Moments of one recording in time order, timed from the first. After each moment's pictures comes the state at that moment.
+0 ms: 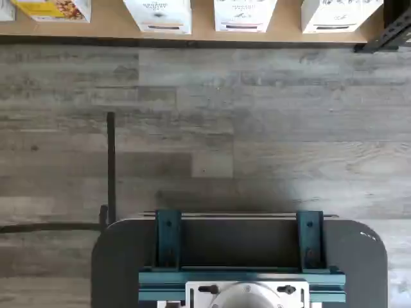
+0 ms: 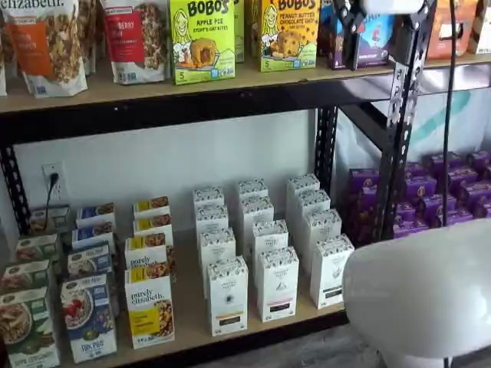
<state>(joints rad) 0.01 -0.84 -1.15 0.04 2.00 0.03</state>
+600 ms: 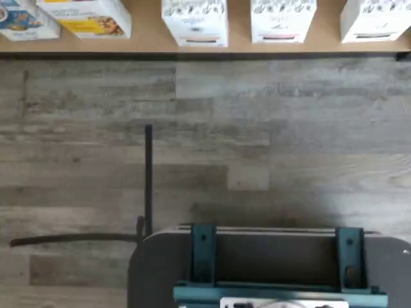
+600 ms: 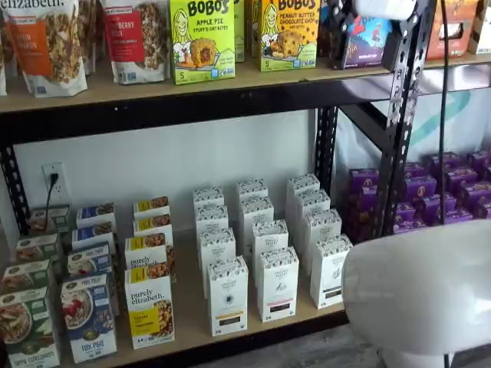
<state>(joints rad) -0.05 -0.85 -1.12 0.13 1.94 0.00</state>
